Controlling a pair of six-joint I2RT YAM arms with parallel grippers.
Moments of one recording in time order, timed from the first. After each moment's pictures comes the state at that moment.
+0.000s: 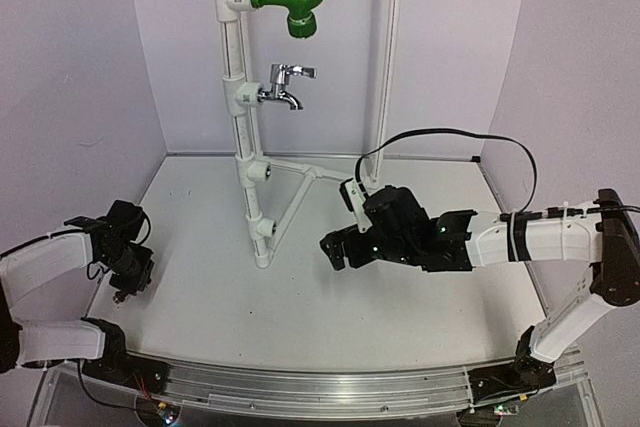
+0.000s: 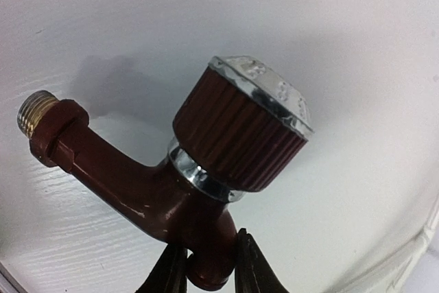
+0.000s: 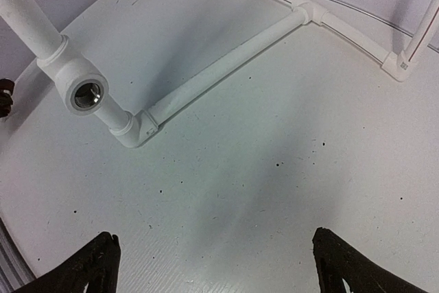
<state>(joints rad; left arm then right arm) -0.20 1.06 0.56 -0.75 -0.17 -1.54 1.04 1.56 1.01 -0.10 0.29 0.36</state>
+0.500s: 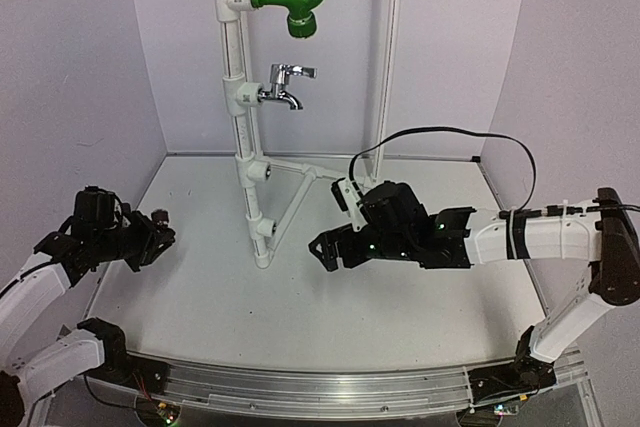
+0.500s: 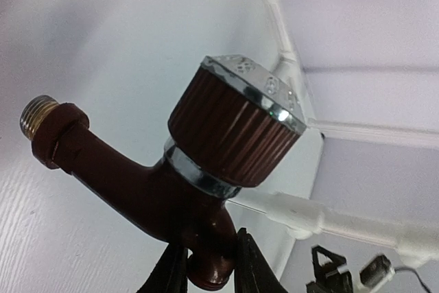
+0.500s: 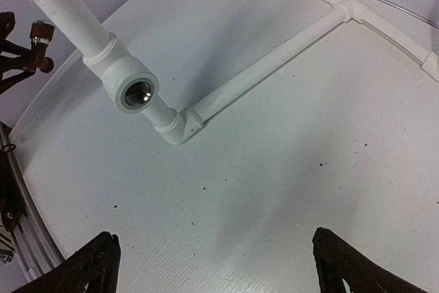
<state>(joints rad) -0.20 0.67 0.53 -0.44 0.33 -1.11 1.04 1.57 1.04 -0.07 0.11 0.40</state>
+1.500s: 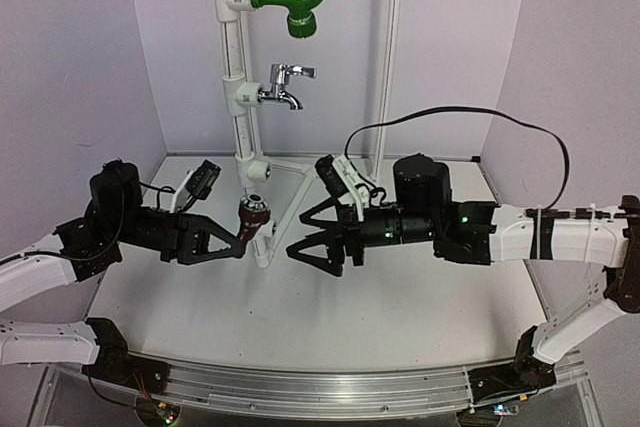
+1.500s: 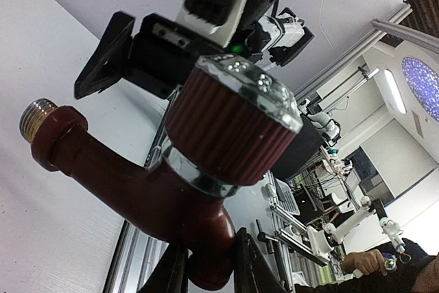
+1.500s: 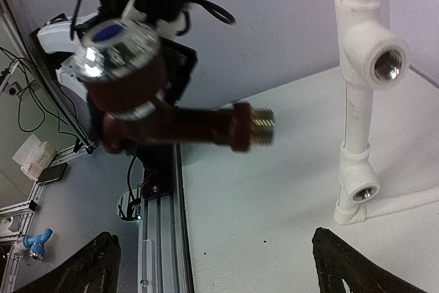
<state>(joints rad) -0.72 0.83 0.65 0.07 0.97 -0.68 1.04 1.47 1.04 0.18 -0.44 0.20</state>
